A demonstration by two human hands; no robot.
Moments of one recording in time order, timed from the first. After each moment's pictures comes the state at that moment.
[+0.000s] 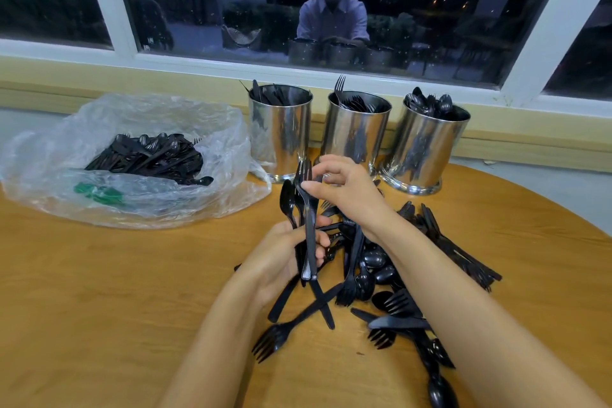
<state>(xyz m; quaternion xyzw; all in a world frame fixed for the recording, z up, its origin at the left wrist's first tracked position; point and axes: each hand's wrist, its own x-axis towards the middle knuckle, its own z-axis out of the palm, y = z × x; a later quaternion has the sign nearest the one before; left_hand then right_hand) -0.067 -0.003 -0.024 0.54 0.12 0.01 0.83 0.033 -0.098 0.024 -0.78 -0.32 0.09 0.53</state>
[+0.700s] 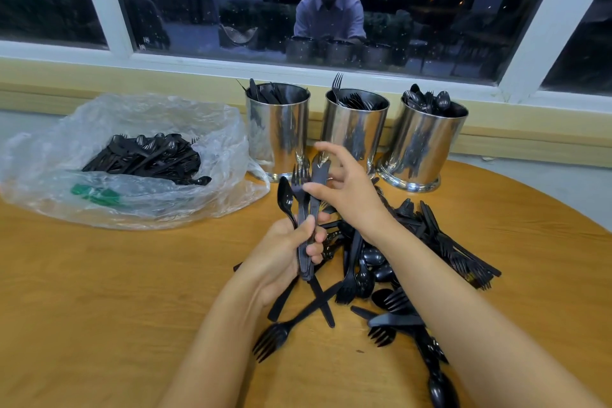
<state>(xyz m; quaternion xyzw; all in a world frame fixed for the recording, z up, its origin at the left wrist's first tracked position) -0.066 -0.003 -0.029 0.52 0.10 0.01 0.85 0.039 -0.099 0.011 -0.76 -0.33 0.07 0.56</state>
